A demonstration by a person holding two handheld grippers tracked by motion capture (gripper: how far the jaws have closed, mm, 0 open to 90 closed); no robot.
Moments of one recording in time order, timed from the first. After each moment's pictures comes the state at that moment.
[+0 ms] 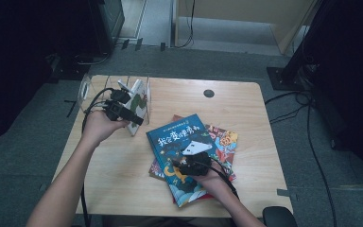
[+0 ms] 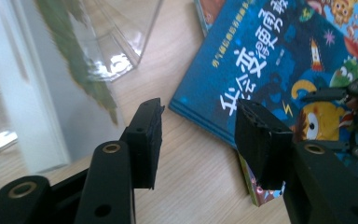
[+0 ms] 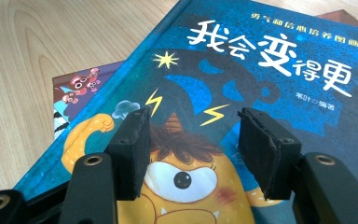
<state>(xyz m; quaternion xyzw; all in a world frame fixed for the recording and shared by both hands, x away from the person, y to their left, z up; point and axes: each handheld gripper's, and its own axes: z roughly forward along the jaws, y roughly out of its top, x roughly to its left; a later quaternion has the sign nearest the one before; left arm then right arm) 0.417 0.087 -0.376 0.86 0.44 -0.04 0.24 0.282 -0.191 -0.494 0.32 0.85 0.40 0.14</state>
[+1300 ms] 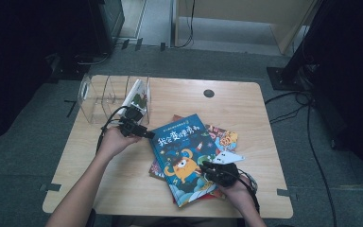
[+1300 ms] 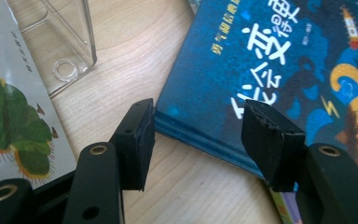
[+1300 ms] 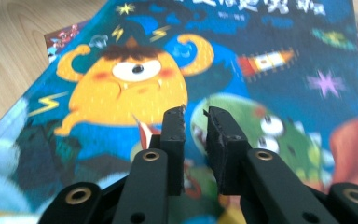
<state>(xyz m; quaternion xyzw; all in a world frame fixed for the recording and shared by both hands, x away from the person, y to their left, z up) 0.417 0.064 -0.455 0.88 0.40 -0.03 0.27 0.240 -0.271 -0.492 0.39 0.81 0.41 0.13</state>
